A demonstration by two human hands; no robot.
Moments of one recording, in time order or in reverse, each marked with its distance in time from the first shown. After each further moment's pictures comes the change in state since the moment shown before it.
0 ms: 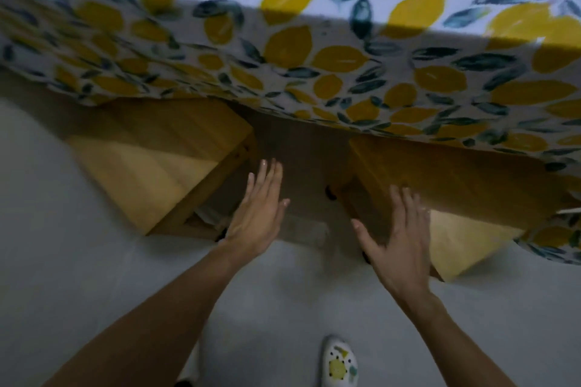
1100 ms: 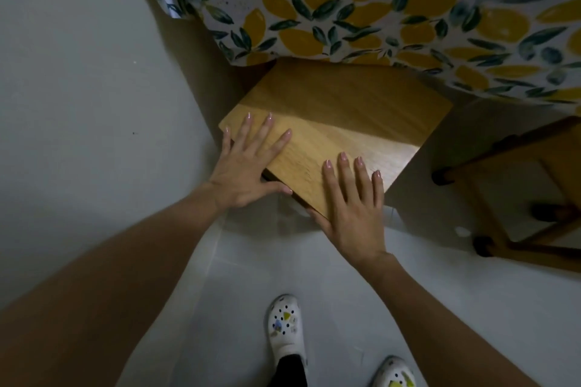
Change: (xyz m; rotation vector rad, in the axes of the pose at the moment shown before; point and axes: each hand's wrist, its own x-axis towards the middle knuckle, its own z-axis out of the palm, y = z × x) left_hand -0.037 -0.391 -0.109 0.376 -0.130 0.086; right_hand -0.033 -0.331 0.242 -0.319 -0.102 -0.428
